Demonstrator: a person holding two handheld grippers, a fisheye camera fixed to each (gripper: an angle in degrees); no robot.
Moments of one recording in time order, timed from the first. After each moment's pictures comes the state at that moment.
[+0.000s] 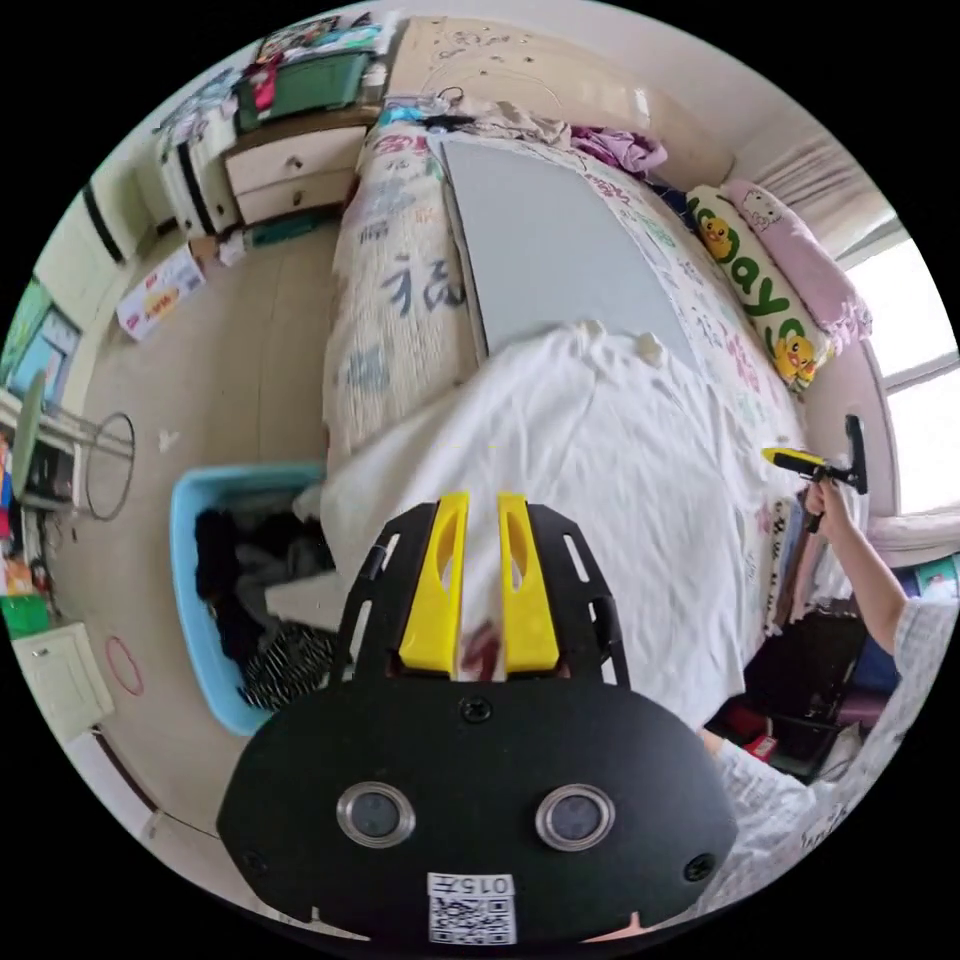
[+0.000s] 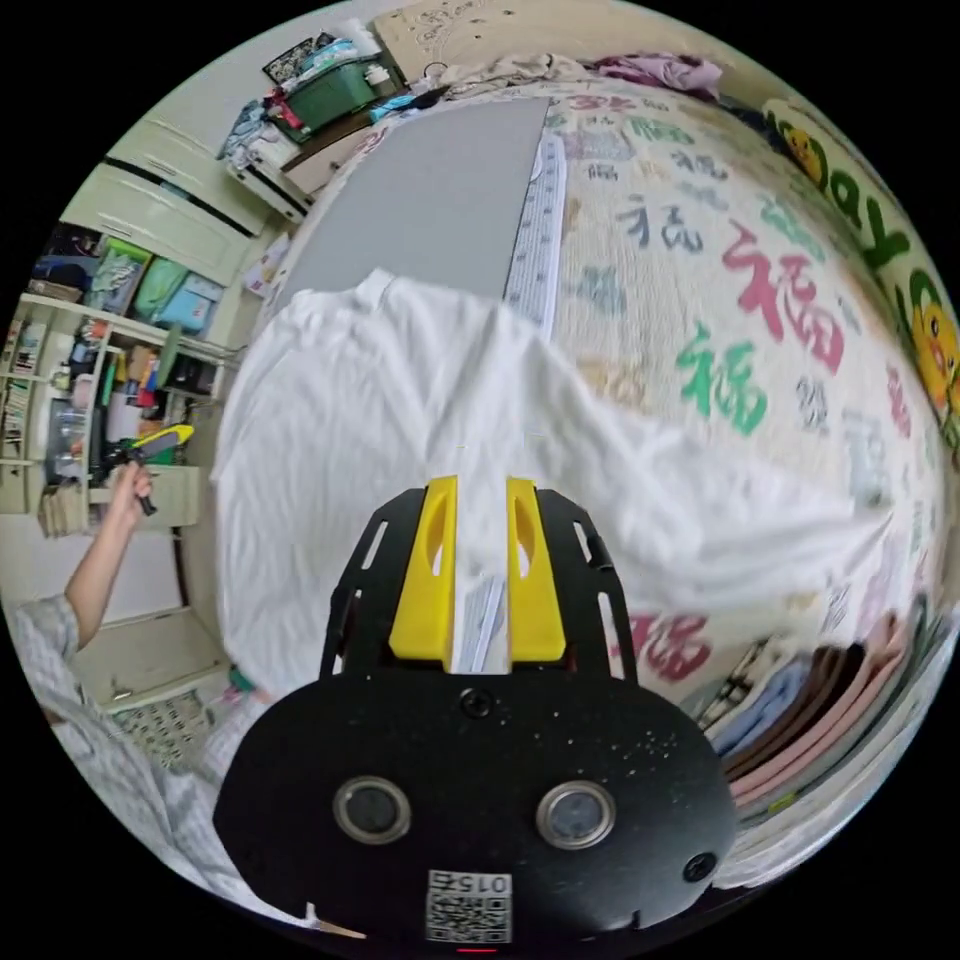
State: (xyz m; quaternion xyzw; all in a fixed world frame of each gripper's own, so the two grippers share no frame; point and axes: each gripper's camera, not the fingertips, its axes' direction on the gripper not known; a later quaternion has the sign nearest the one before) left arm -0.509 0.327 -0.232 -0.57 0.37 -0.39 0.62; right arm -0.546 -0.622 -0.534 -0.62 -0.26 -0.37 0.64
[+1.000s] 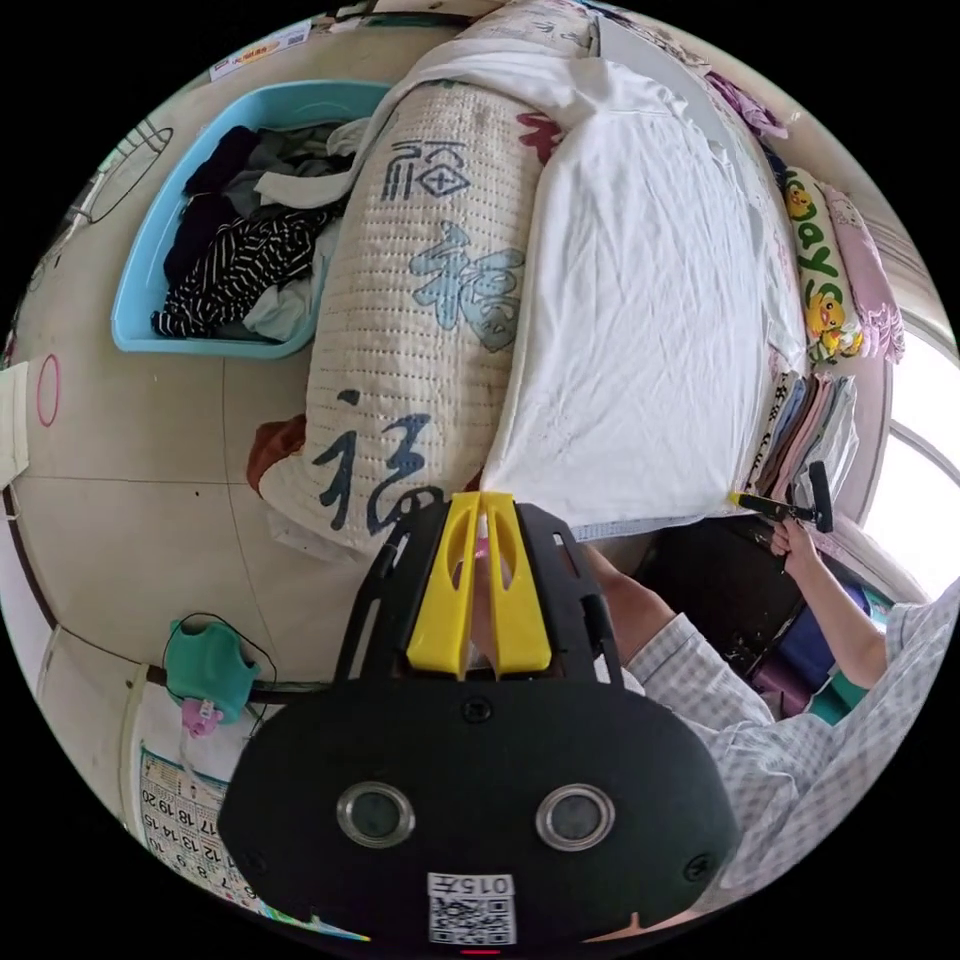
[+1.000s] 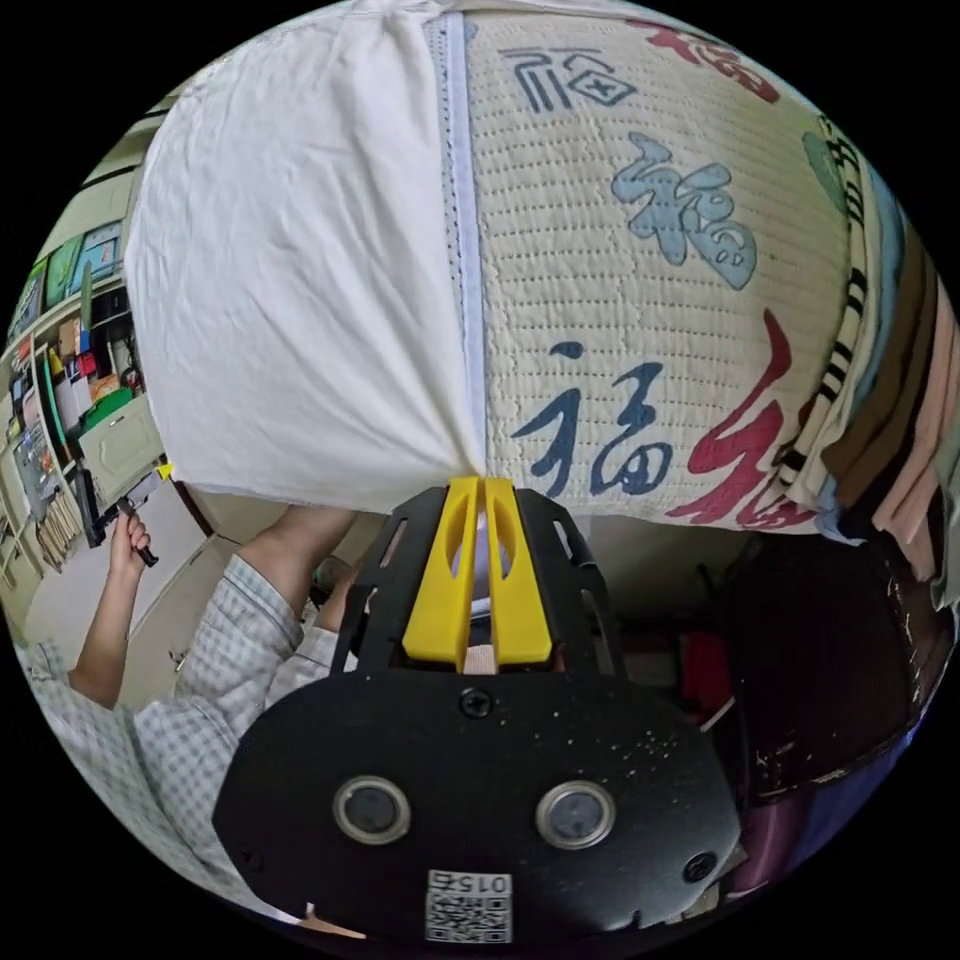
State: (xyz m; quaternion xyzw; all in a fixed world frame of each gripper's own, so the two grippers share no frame) left arm -0.420 0.378 -0.552 -0.70 0.37 -0.43 0.42; right arm -0.324 -0.335 -0.747 -0.80 -0.07 -0.34 0.50
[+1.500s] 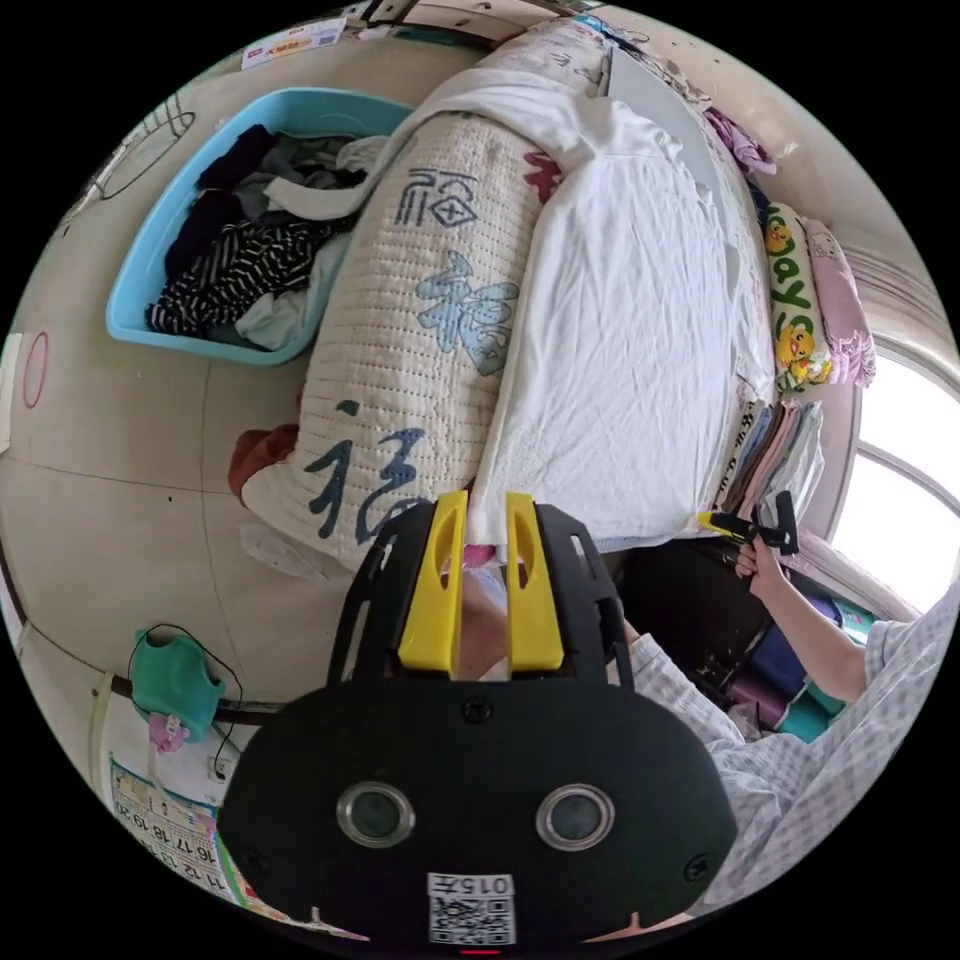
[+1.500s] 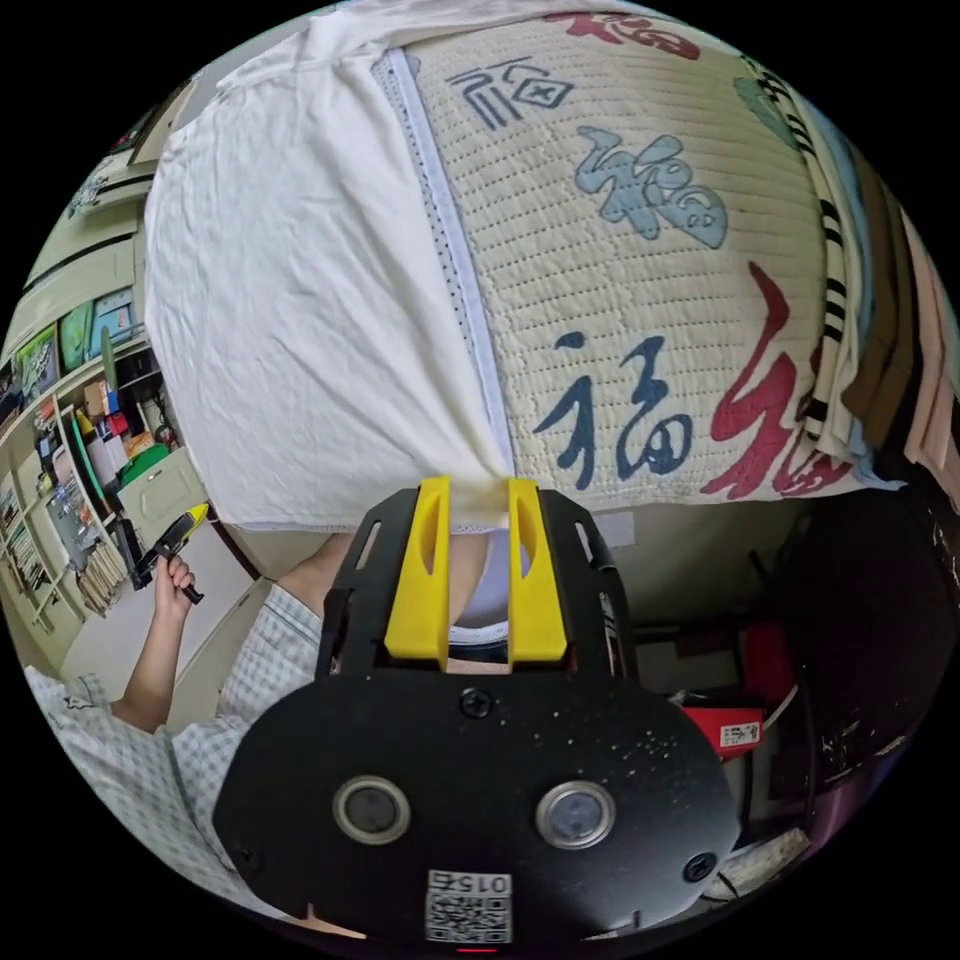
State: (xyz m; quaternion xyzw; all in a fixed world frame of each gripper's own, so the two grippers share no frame) left arm -0.396 0.378 -0.557 -0.66 0.40 -0.48 0.42; right arm -0.330 -0.255 -0.765 -0.80 -0.07 -0.26 0.54
